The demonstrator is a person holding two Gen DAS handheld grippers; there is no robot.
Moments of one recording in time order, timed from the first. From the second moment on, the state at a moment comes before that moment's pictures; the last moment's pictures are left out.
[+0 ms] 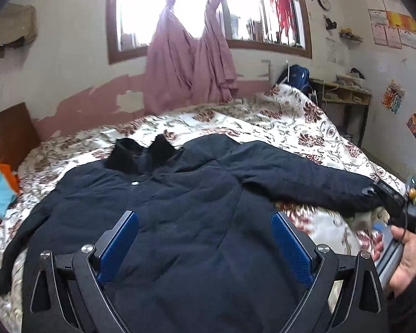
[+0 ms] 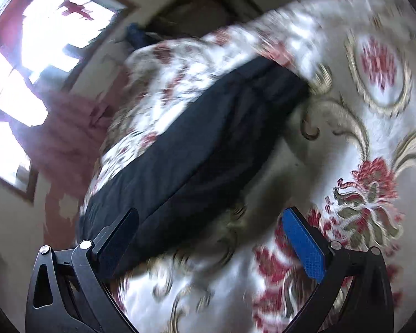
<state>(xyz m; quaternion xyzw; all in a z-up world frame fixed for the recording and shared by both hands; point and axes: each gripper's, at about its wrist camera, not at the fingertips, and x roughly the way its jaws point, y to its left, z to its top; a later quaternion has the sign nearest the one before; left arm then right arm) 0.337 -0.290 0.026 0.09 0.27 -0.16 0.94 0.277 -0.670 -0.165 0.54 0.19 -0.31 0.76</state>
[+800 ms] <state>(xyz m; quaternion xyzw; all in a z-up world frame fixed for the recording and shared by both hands) 0.512 -0.389 -0.099 0.04 0.46 -0.12 0.88 0.317 -0.738 -0.221 0.64 0.08 -0.29 0.71</state>
